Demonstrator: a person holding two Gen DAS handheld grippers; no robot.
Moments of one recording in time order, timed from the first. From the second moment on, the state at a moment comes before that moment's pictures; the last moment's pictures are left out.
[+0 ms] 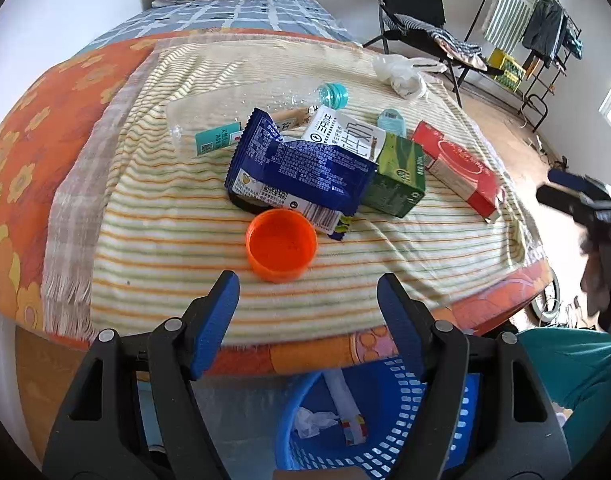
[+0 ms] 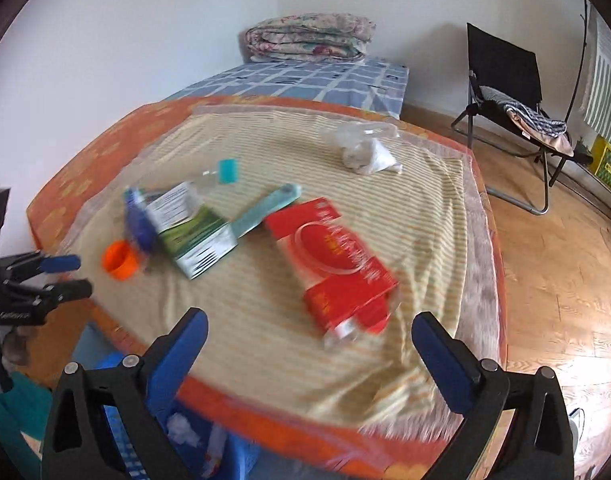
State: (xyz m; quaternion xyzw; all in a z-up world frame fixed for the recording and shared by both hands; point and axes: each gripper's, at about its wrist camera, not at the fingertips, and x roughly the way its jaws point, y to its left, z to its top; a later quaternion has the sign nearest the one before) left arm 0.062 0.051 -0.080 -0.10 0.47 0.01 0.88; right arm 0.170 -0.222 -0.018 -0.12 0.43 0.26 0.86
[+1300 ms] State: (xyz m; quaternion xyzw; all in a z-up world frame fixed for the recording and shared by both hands) left arm 0.097 0.063 -0.114 -0.10 0.50 0.02 0.86; right arm 0.239 -0.184 -0.097 -0.20 0.49 0.28 0.80
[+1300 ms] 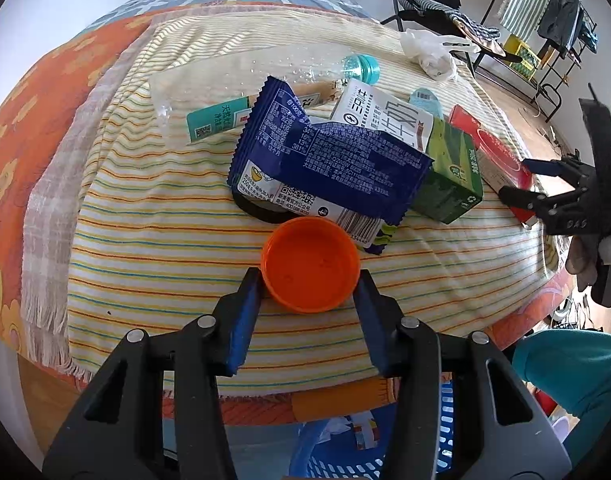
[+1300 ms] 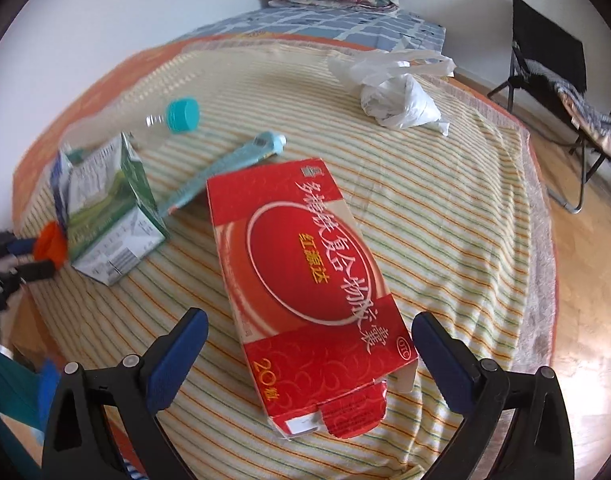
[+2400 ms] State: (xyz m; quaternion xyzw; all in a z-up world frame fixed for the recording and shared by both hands) left arm 0.079 0.065 -0.093 -0.10 0.48 0.02 0.87; right arm 0.212 -0.187 -0.077 -0.19 0.48 0.28 0.81
